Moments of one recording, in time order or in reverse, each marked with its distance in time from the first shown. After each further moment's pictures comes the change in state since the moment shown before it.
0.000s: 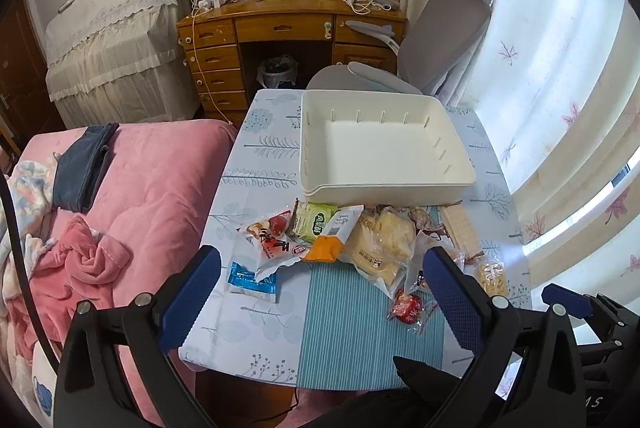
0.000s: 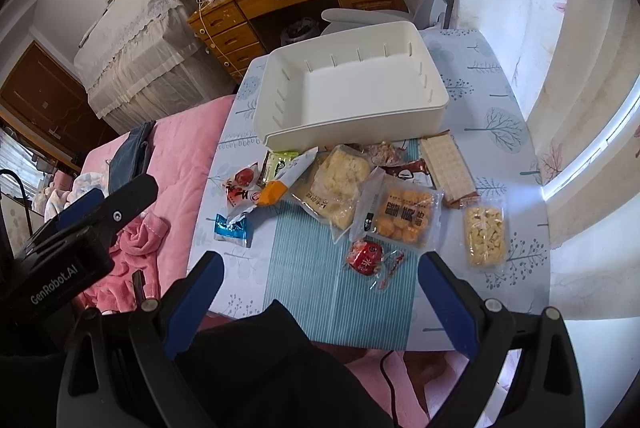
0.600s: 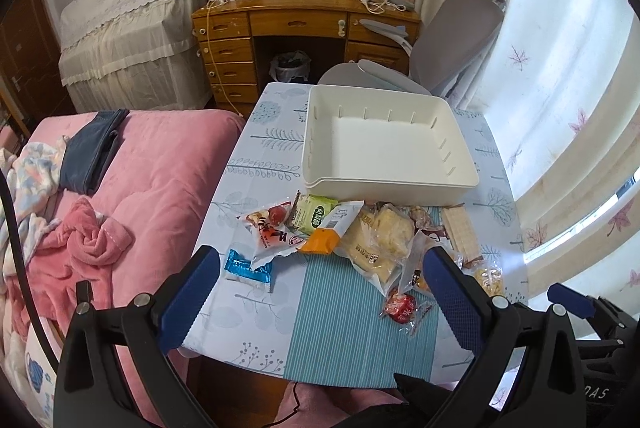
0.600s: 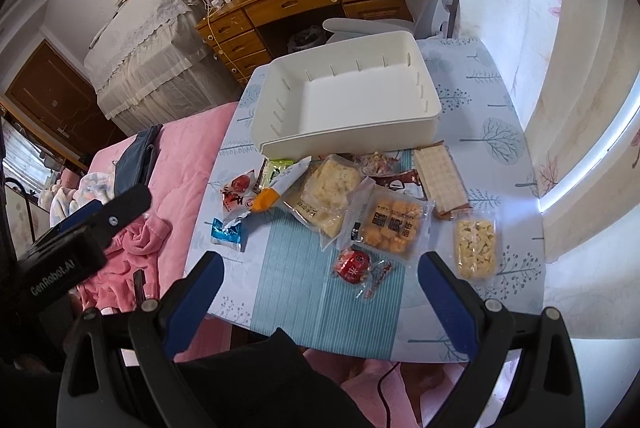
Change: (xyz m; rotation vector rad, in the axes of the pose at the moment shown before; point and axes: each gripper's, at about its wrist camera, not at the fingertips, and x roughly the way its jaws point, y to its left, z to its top) left arm -0.010 -0.008 -0.013 -0.069 0.001 0.032; right arm -0.008 -0.029 0.001 -0.021 -0.022 0.040
